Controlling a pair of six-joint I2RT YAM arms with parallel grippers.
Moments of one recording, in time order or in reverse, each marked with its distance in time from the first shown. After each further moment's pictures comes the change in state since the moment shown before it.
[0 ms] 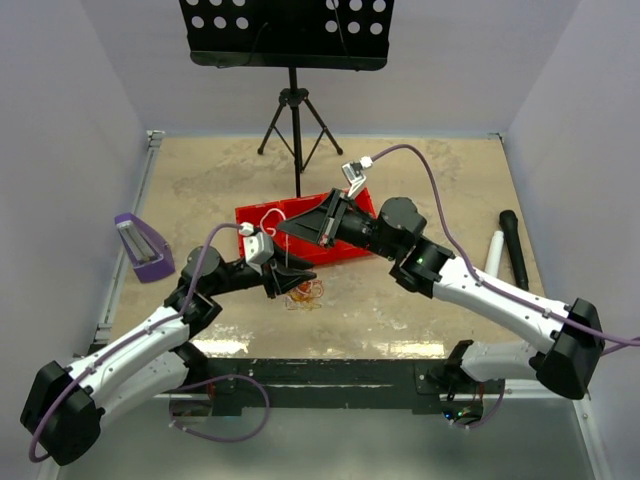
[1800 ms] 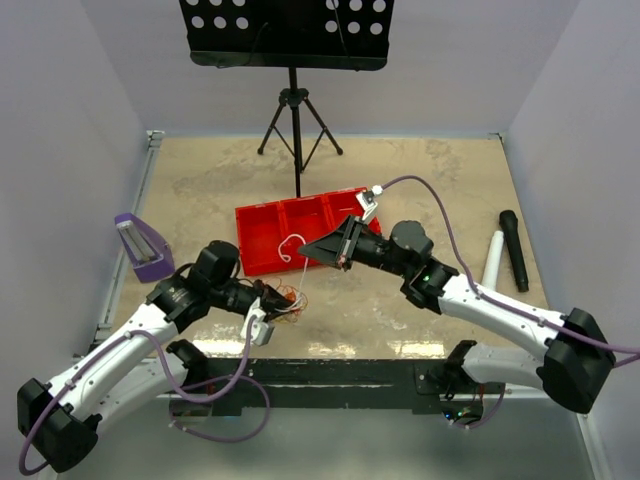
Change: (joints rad) left arm 0.000 -0.056 0.205 -1.124 0.241 1.474; right arm -0.074 -0.066 -0.313 0.173 -0.087 0.134
